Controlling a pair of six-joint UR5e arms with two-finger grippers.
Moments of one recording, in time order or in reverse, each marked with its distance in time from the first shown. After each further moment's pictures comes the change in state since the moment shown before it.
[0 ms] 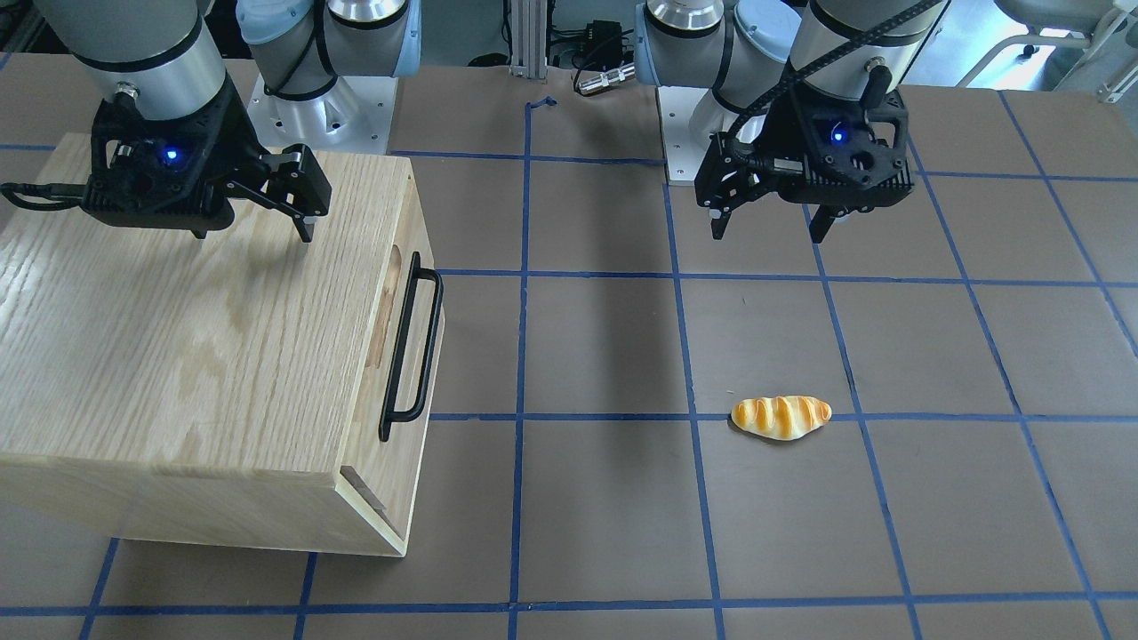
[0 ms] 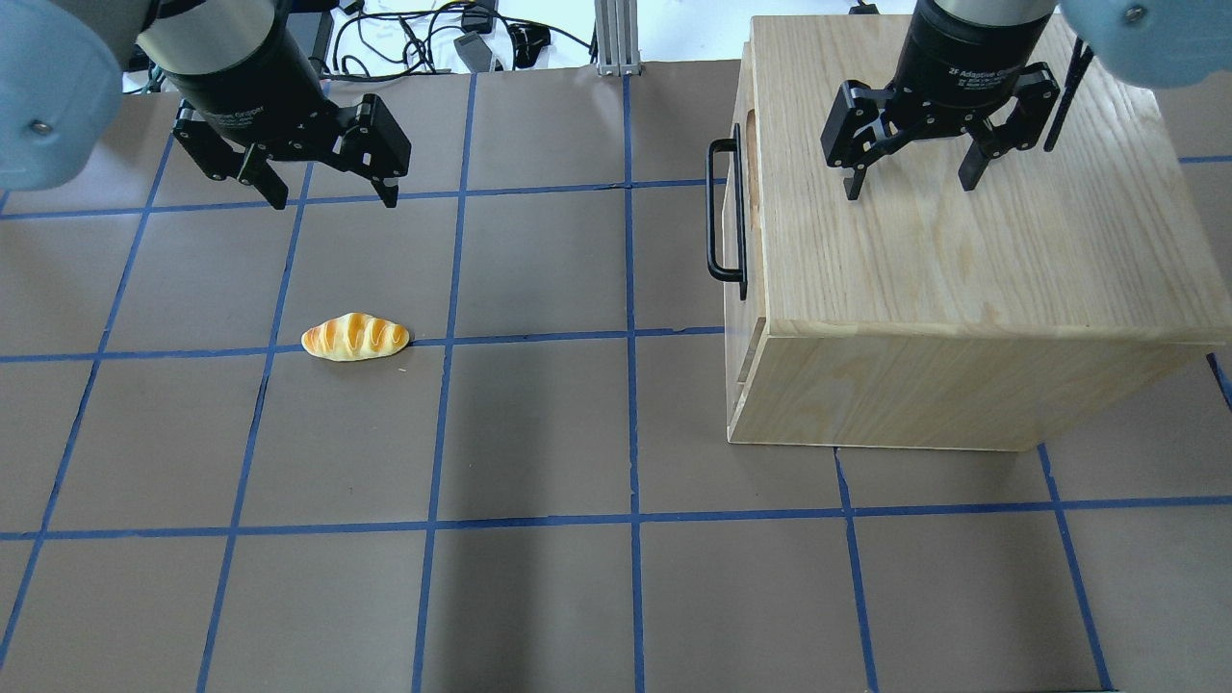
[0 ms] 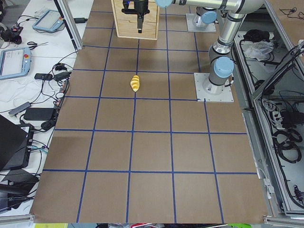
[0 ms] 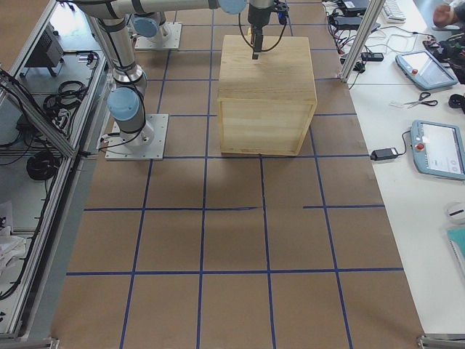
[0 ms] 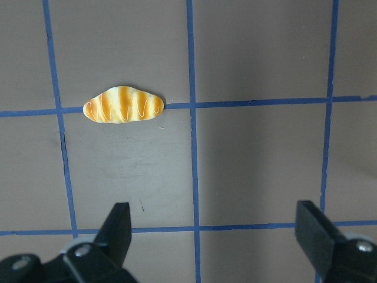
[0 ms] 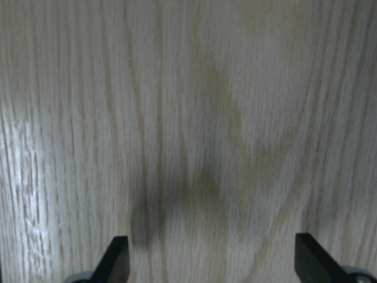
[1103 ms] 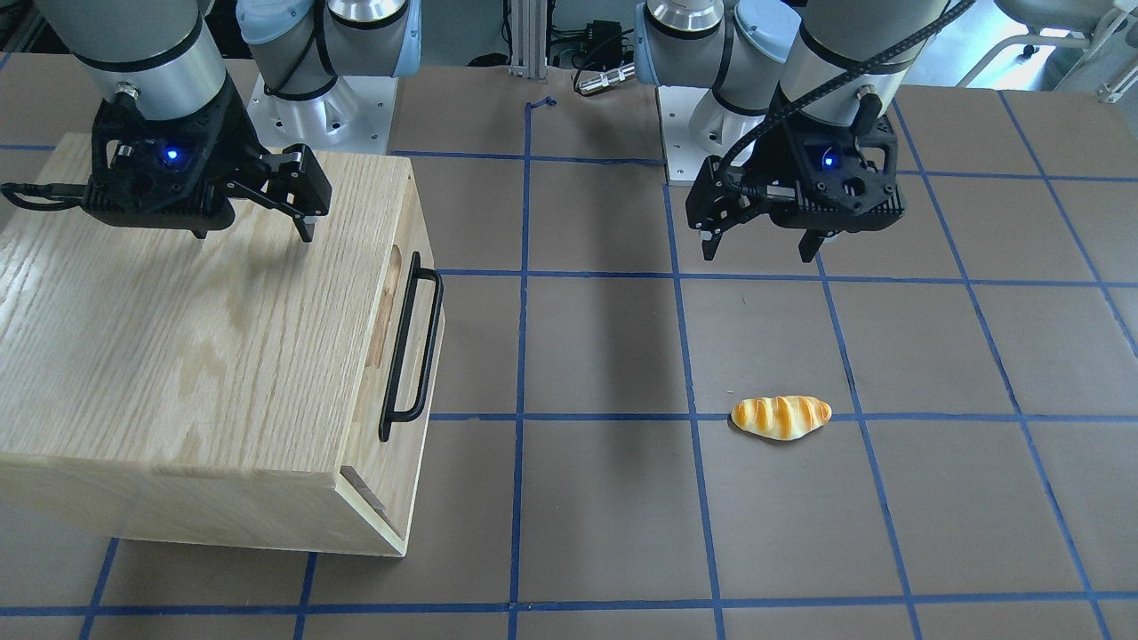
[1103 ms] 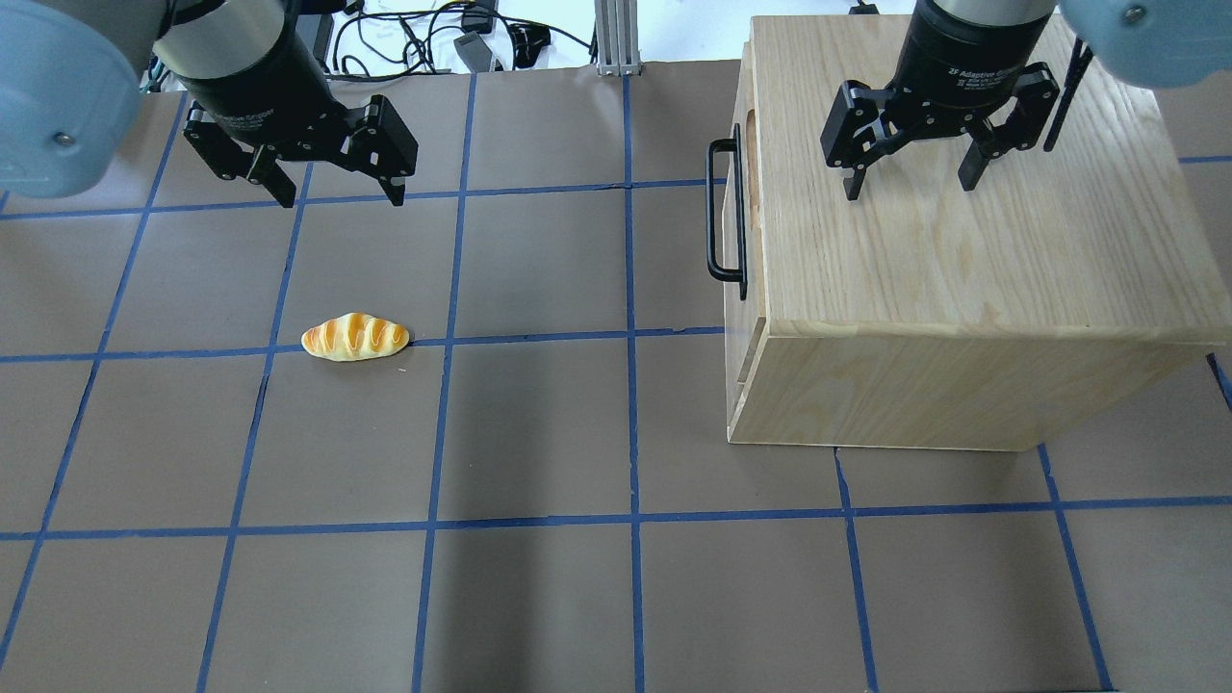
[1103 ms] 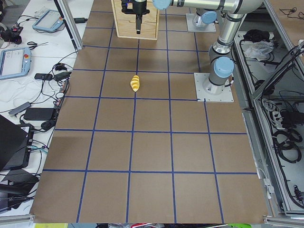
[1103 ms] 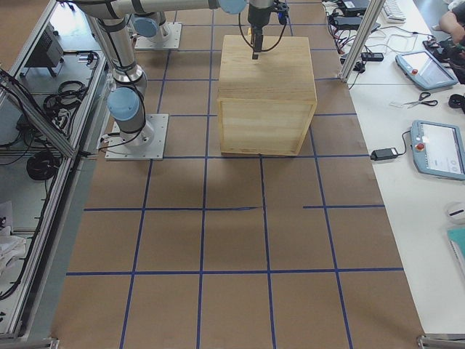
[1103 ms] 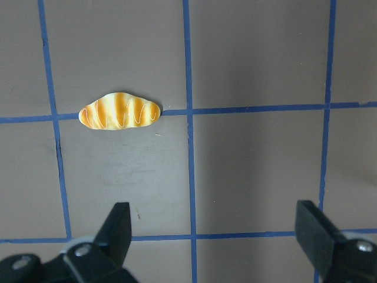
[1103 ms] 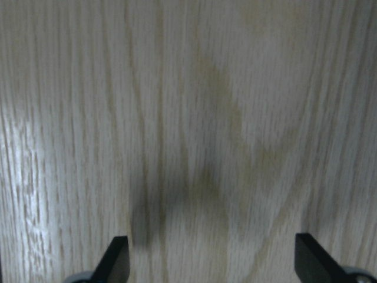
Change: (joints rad) left arm -0.011 -0.037 -0.006 0.060 -0.022 -0.063; right arm 0.000 0.000 0.000 0.000 0.000 -0.001
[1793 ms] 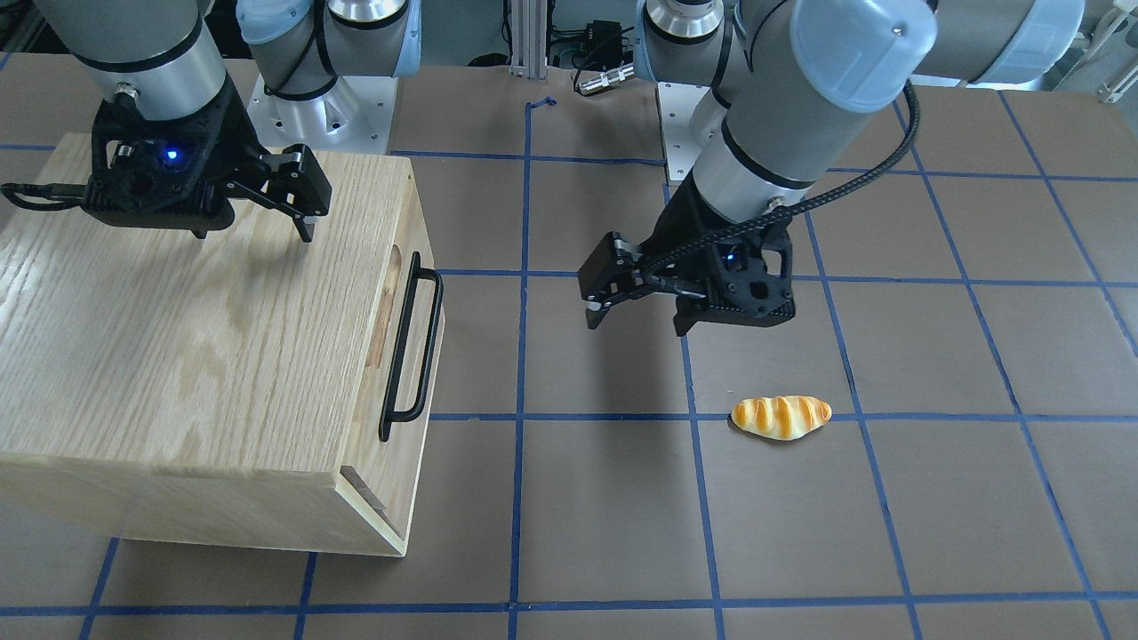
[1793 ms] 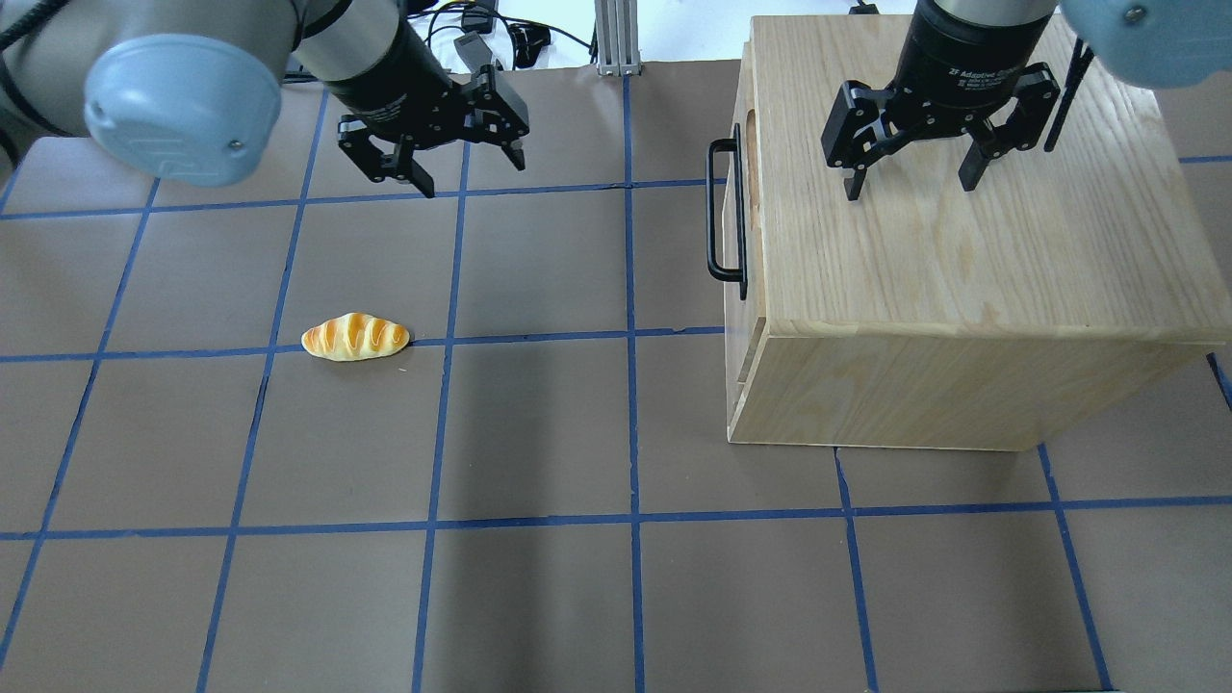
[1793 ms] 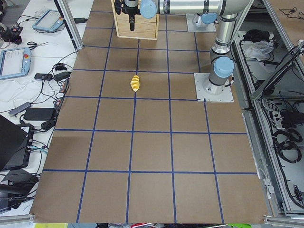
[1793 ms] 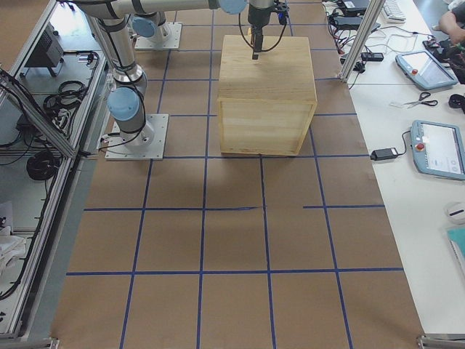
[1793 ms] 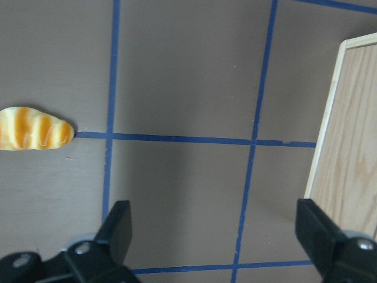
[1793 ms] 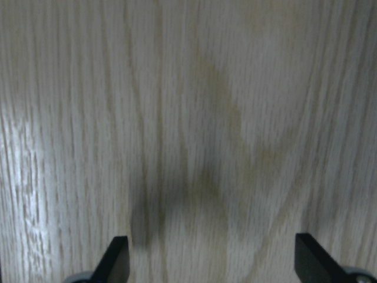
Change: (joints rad) left arm -0.077 -0.144 0.001 0.235 -0.299 -0.199; right arm 0.000 0.000 0.000 0.000 0.000 0.000
